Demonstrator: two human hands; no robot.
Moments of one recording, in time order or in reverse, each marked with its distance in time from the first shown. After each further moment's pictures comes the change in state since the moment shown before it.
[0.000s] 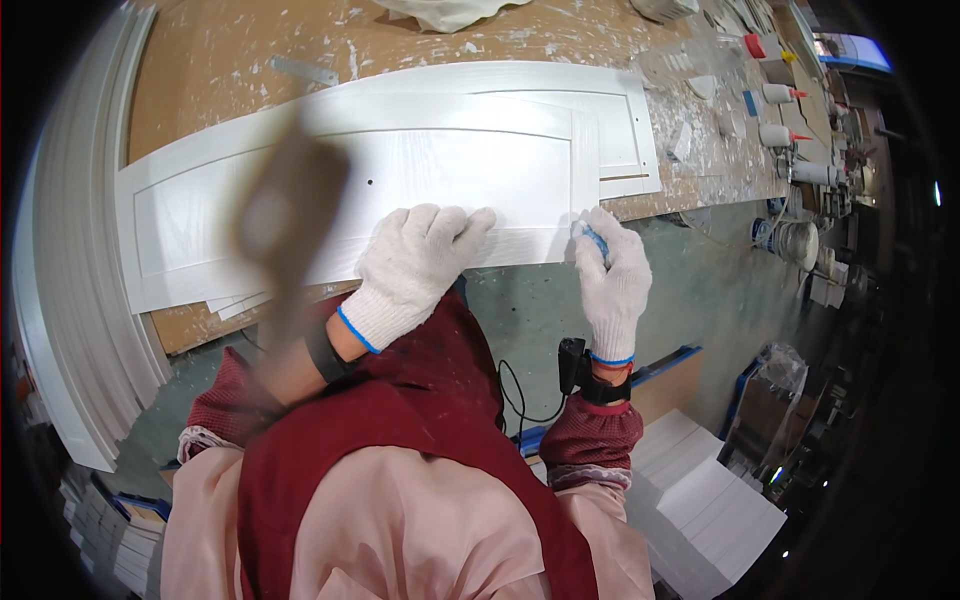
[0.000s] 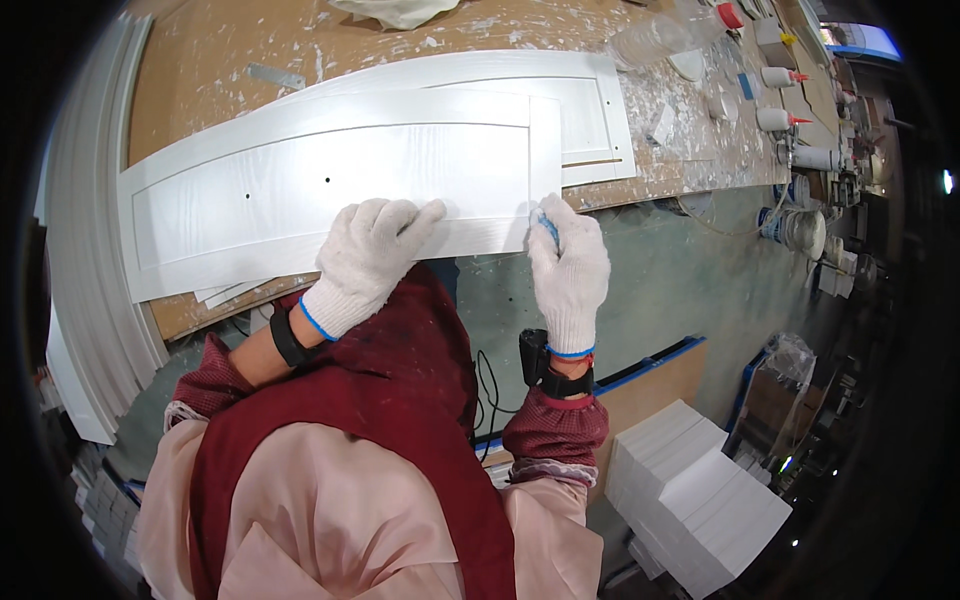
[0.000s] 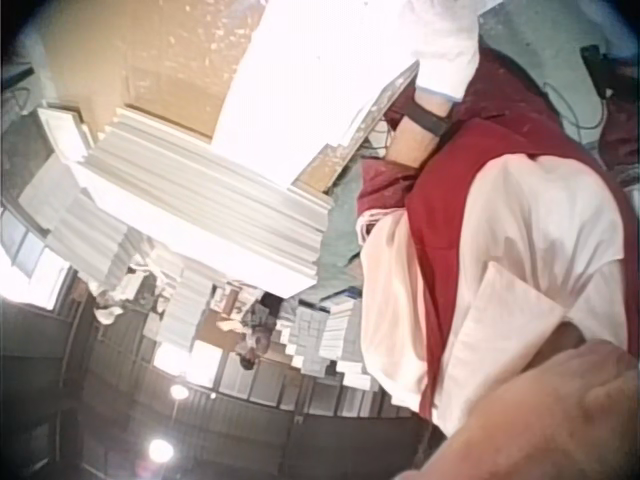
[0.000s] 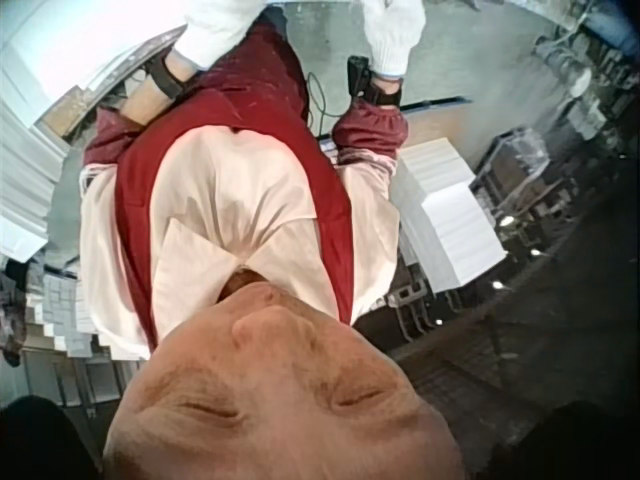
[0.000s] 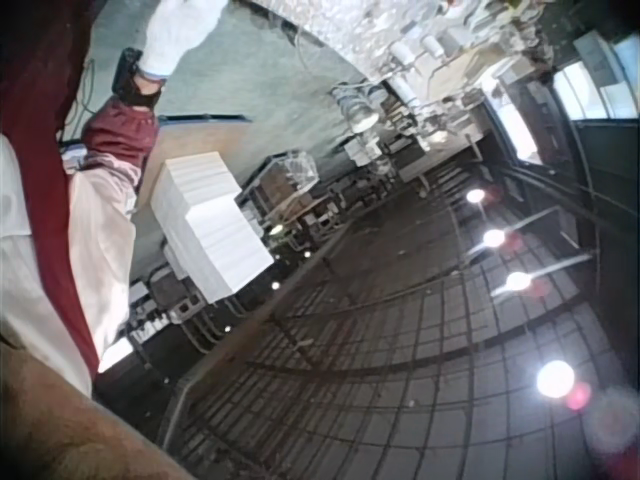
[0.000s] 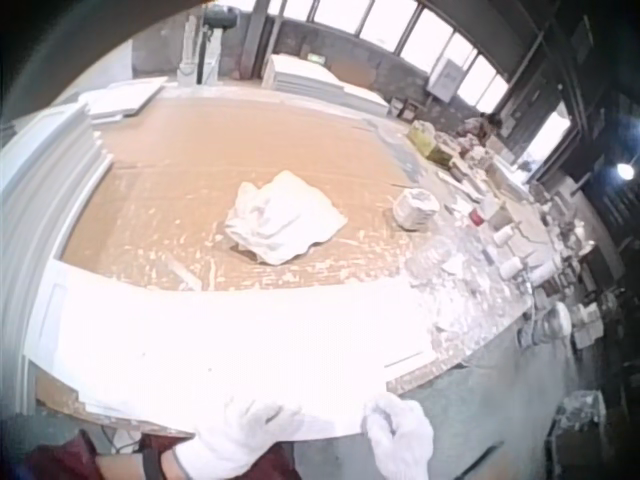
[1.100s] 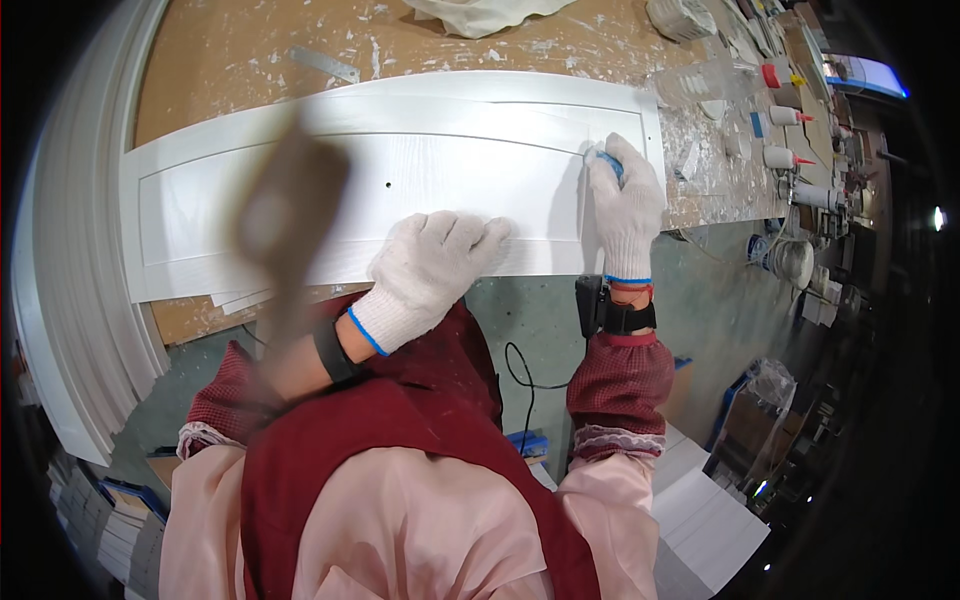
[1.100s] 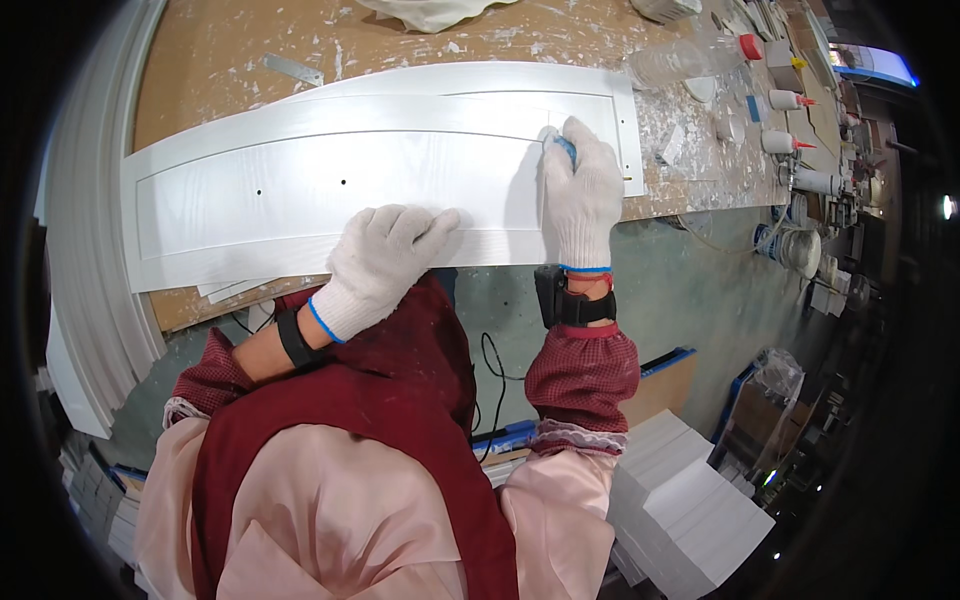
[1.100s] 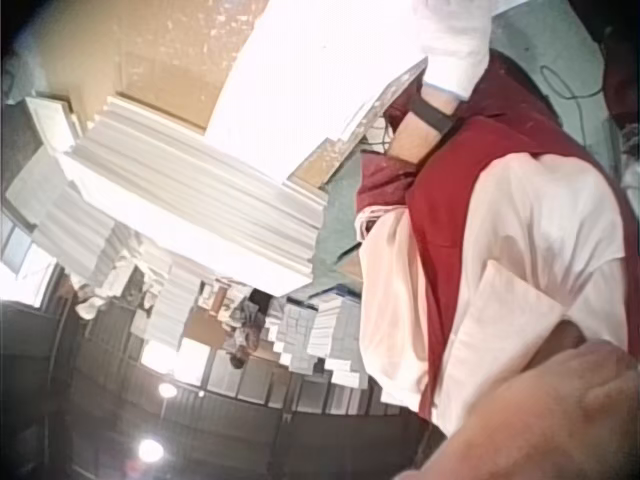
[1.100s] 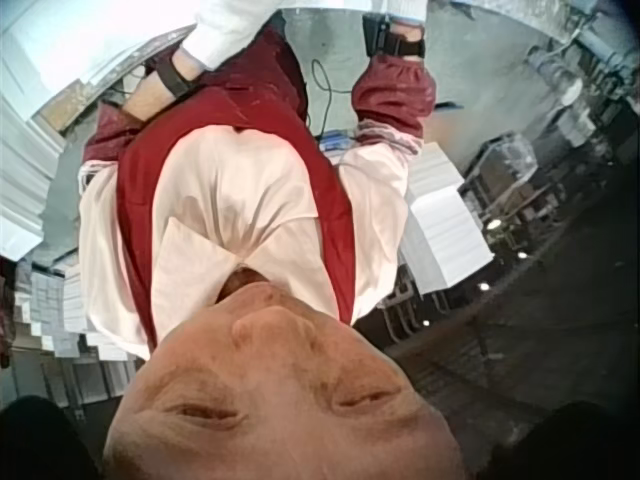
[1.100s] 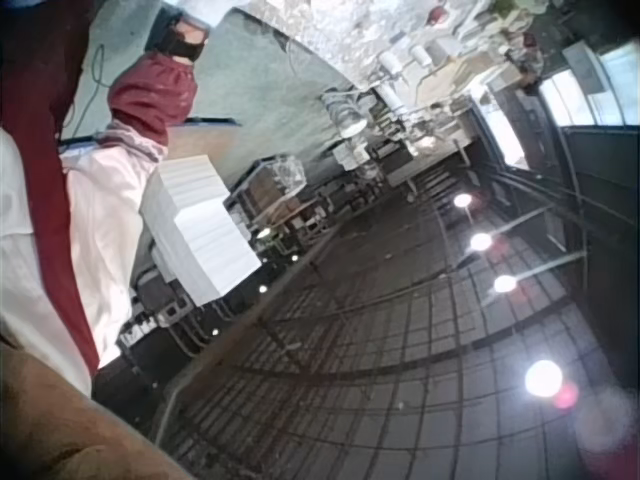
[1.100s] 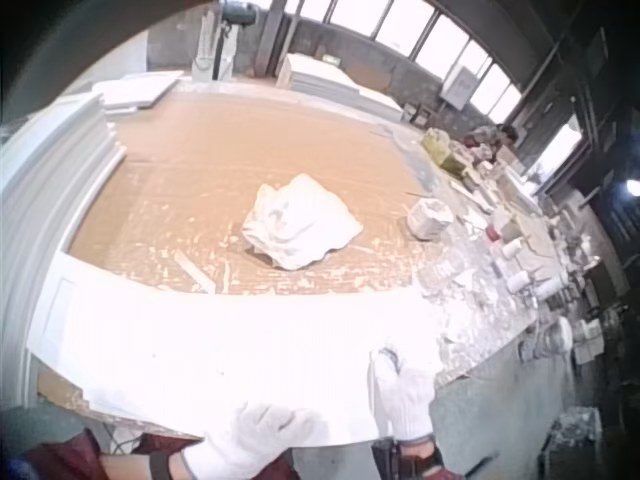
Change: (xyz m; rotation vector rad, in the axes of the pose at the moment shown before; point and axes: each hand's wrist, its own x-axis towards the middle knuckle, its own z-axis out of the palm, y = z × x) left_hand 0.004 0.000 -0.013 -0.064 -0.076 -0.013; right_hand 0.093 -0.005 0.032 -0.023 0.067 -0.161
